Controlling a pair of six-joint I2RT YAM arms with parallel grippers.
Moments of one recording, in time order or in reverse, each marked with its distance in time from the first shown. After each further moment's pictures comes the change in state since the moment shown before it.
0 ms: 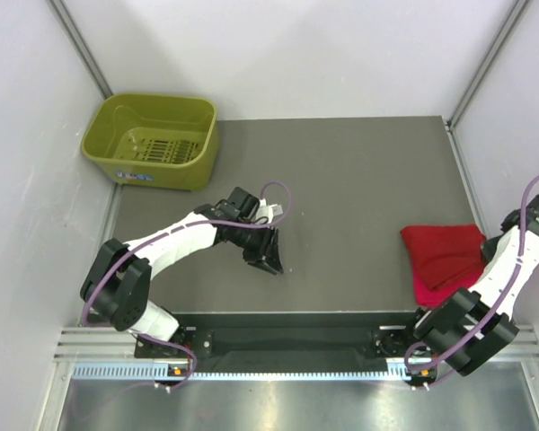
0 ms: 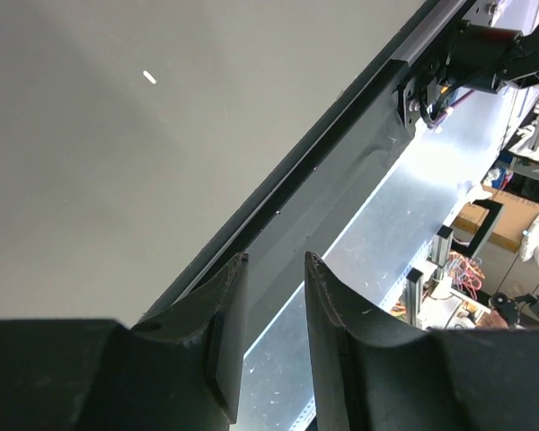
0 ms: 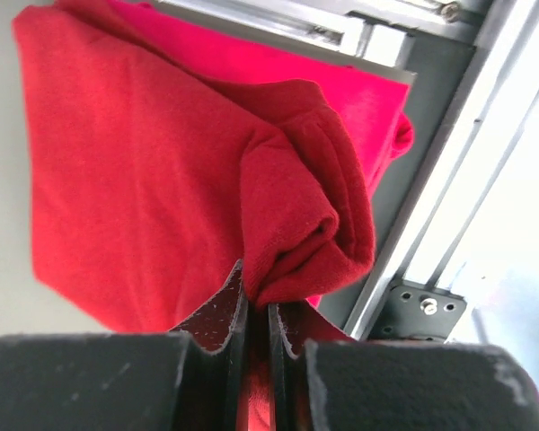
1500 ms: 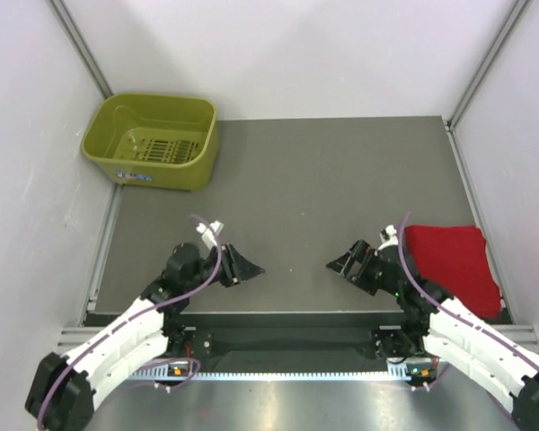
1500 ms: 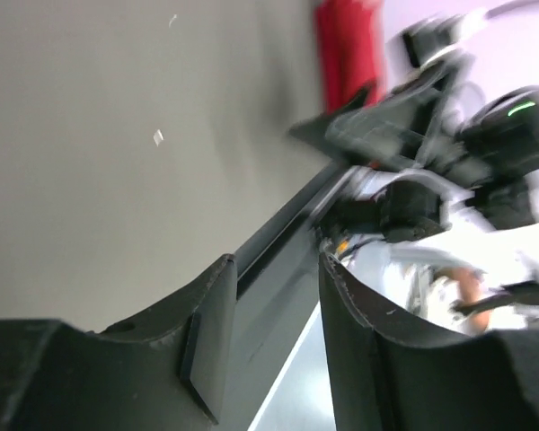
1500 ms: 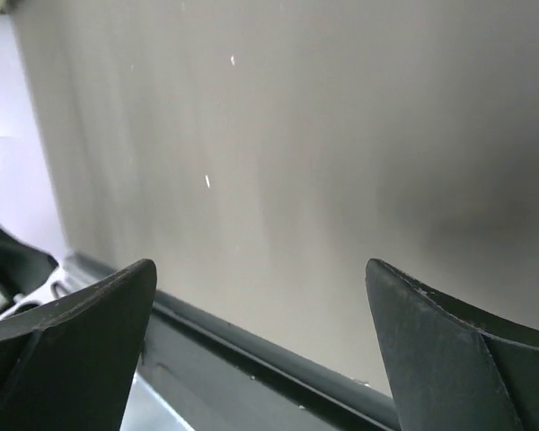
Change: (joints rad) left arm 0.071 -0.779 -0.707 0.668 -0.211 -0.537; right arm 1.397 -0.513 -0.800 0.841 -0.209 0.535
